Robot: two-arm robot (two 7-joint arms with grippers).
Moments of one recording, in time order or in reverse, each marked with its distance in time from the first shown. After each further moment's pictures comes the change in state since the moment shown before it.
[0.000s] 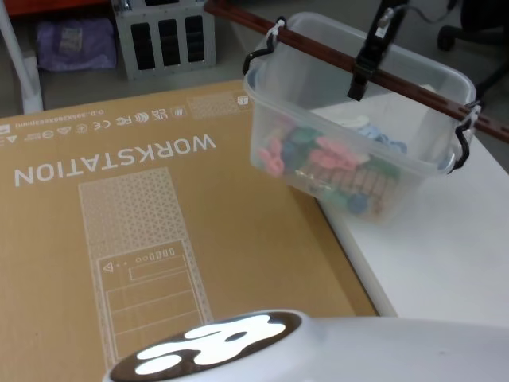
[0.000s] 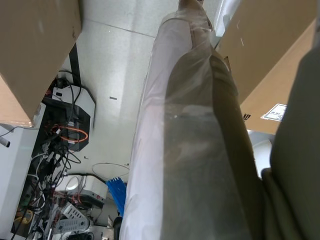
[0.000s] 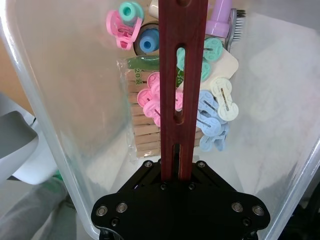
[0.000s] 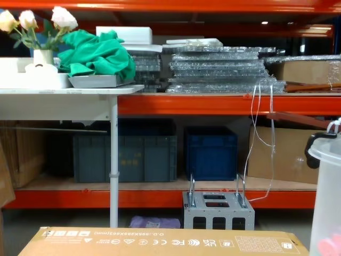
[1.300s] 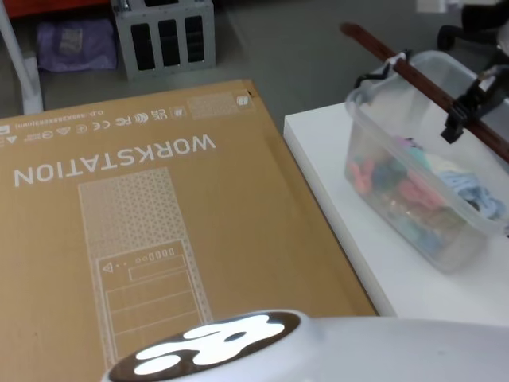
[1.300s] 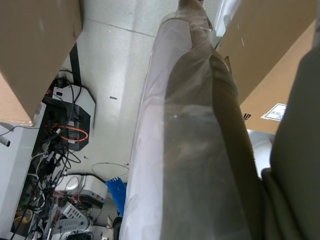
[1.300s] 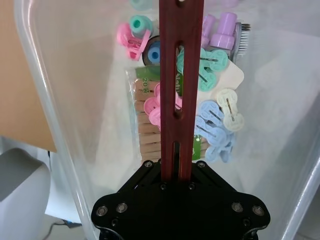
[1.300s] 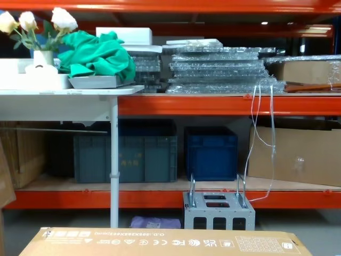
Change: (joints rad) left arm 0.000 0.000 0.000 0.000 0.000 0.000 0.000; right arm -0.197 0.414 0.063 -0.280 -0.004 0.323 -0.187
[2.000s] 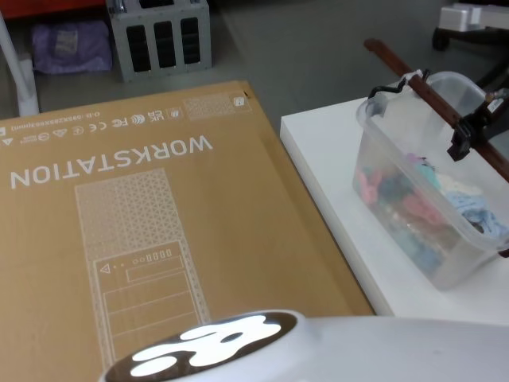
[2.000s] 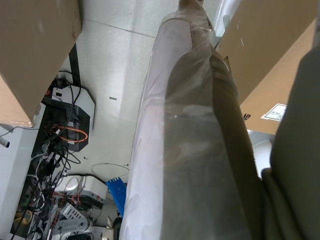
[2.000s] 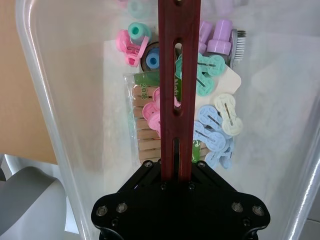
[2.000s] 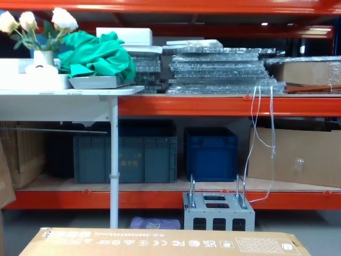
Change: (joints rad) left arm 0.000 0.000 0.000 0.000 0.000 0.000 0.000; right arm -0.103 0.093 0.026 -0.077 0.052 0.119 -0.114
